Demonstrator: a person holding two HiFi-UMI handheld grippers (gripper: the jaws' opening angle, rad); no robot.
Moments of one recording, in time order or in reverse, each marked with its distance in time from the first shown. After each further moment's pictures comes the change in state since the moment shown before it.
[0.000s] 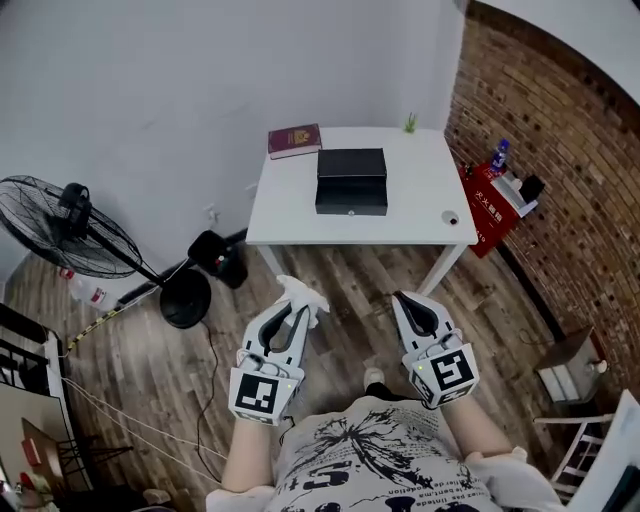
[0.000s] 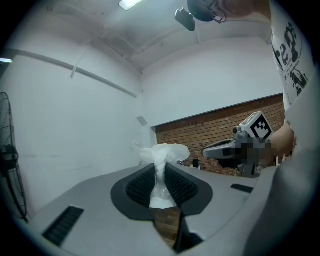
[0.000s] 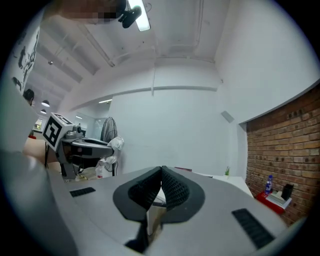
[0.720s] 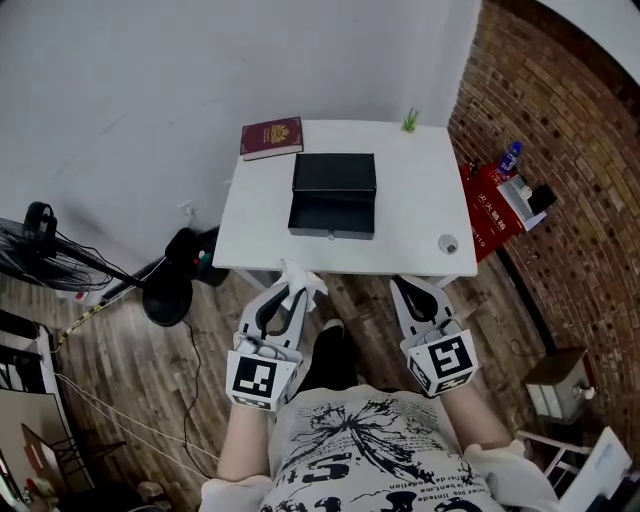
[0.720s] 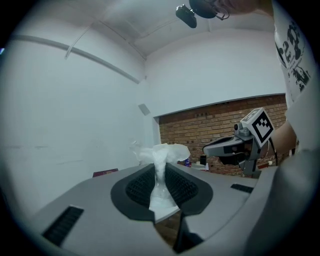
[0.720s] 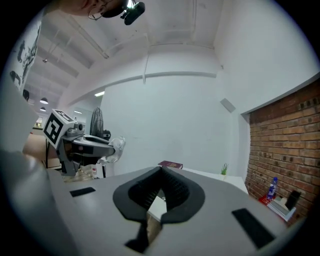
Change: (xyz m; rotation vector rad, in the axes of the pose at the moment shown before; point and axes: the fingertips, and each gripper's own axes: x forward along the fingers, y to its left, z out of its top) left arm 0.234 0.061 -0.032 -0.046 0.068 0.015; right arm 0.157 -0.182 -0.026 -0.006 0.083 0.026
